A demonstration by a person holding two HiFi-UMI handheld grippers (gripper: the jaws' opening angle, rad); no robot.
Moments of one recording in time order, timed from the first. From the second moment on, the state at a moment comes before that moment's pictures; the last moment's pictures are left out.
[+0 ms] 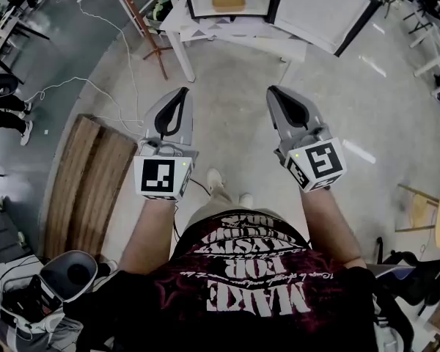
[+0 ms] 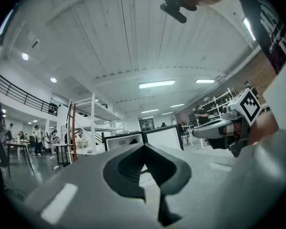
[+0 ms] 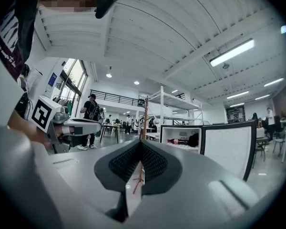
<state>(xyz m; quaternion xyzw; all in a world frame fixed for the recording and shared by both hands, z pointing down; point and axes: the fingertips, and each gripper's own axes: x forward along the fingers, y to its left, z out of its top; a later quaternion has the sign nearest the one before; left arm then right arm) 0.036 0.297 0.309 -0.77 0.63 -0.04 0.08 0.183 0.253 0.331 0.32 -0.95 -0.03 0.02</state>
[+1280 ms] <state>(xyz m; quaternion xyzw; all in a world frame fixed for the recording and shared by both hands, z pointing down) 0.001 0.281 0.327 -0.77 0.64 -0.04 0.06 0.161 0.230 0.349 0.33 -0.94 0.01 0.03</state>
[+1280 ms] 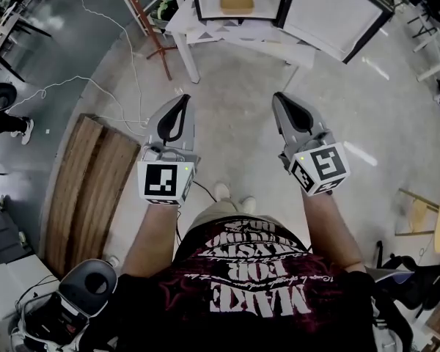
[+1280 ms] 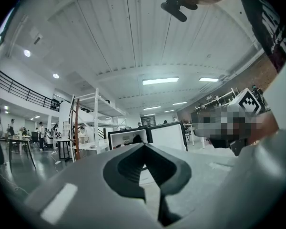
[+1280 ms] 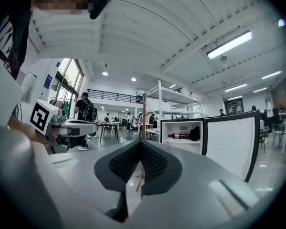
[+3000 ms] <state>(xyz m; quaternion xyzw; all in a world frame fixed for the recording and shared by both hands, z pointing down) -0.067 0.212 0.324 -0.80 0.60 -0.02 0.05 0.106 0.173 0.323 0.37 -0.93 0.00 0.02</state>
